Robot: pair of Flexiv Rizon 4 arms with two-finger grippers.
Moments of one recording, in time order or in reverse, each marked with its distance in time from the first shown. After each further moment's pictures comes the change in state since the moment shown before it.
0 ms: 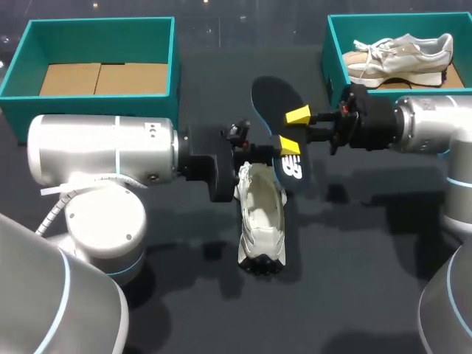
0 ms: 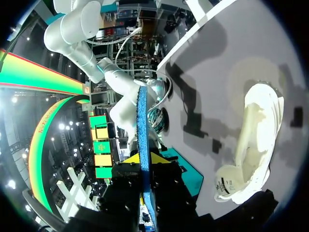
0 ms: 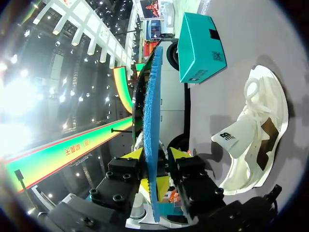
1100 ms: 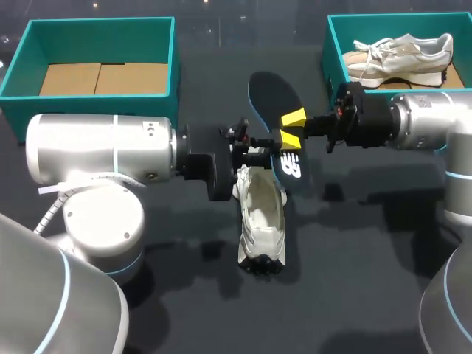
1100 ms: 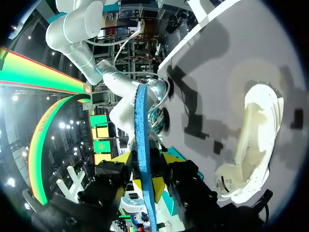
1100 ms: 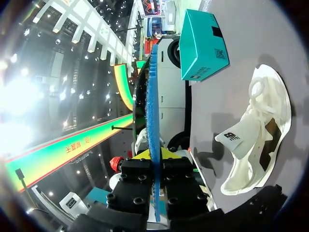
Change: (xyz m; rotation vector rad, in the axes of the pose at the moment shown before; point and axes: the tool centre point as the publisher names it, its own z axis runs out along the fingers) left arm -0.002 0.003 -0.004 -0.003 -0.006 -0.014; right arm 0.003 -0.001 0.005 0.025 0.005 -0.004
